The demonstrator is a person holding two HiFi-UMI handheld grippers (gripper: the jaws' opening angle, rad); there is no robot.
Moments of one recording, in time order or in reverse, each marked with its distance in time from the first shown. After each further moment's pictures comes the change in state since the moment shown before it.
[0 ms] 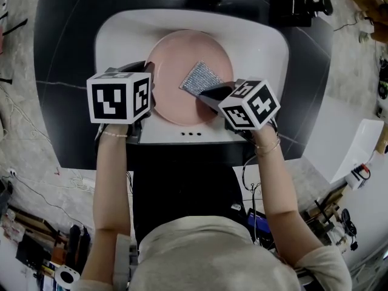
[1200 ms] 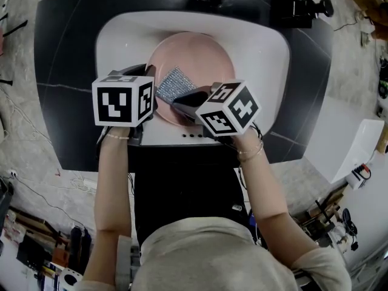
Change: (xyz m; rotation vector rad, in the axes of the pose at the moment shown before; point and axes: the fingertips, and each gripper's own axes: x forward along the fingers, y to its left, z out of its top) left arm 0.004 0.002 -0.003 0.033 0.009 0.016; right arm 0.028 0.060 0.041 -0.002 -0.094 0.175
